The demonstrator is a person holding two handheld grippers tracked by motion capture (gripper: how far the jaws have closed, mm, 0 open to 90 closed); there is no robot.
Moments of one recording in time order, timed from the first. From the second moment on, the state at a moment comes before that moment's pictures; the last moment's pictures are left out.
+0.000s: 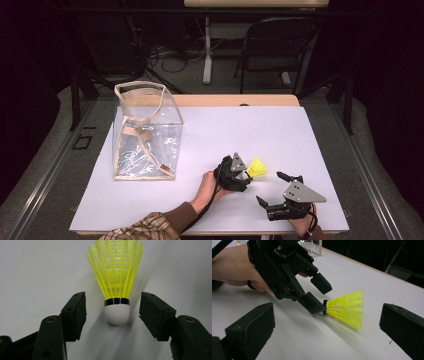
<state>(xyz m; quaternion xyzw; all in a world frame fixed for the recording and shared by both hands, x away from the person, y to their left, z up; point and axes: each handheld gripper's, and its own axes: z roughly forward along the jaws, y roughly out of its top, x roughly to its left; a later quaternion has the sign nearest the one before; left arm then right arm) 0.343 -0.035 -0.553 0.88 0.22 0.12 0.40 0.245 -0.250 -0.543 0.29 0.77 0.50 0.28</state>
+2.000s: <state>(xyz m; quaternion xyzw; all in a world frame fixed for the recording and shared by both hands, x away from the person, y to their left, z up) 0.347 -0.038 -0.538 0.88 0.20 0.10 0.41 0.245 -0.250 -0.543 0.29 0.77 0.50 0.28</state>
